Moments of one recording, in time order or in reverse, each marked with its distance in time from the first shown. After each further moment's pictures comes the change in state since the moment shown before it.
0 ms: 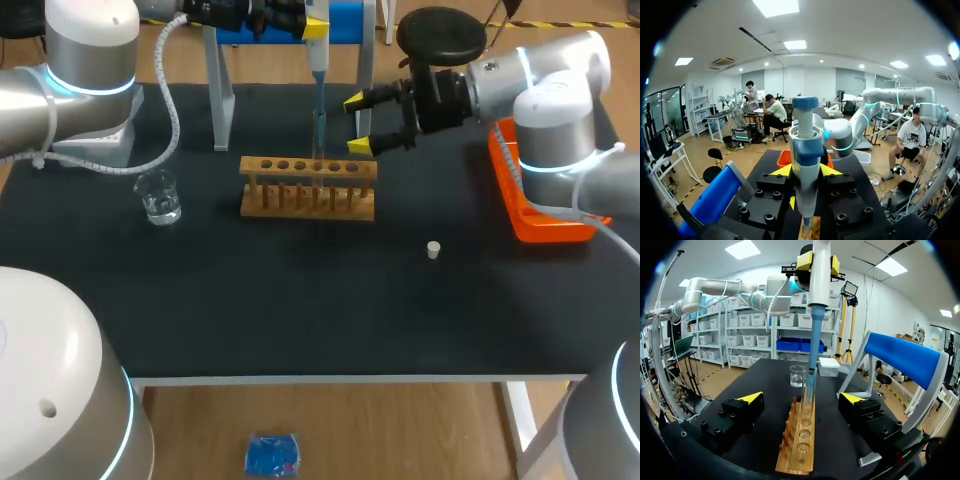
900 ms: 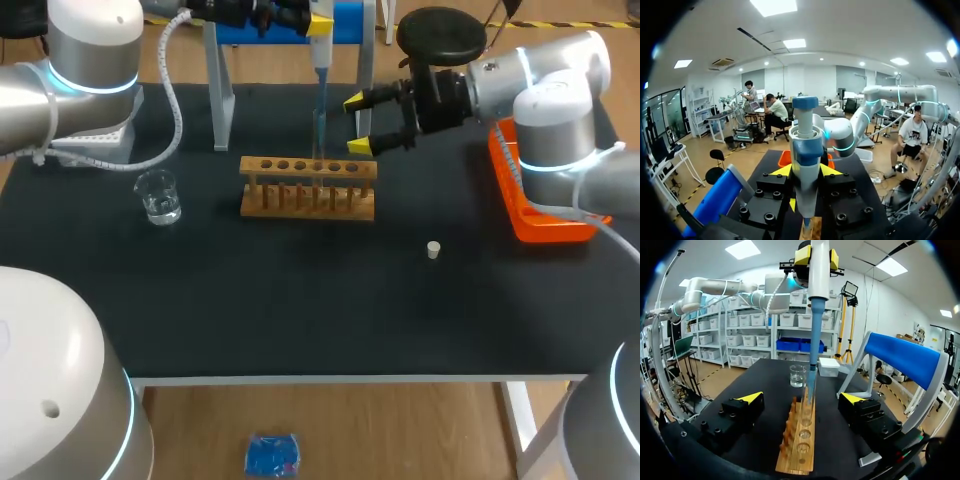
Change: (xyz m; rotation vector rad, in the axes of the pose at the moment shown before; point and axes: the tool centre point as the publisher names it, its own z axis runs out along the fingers) left arm 0.003 -0.009 0.003 -0.017 -0.015 0.021; right arm 0.000 0.000 0.000 0.000 0.000 0.000
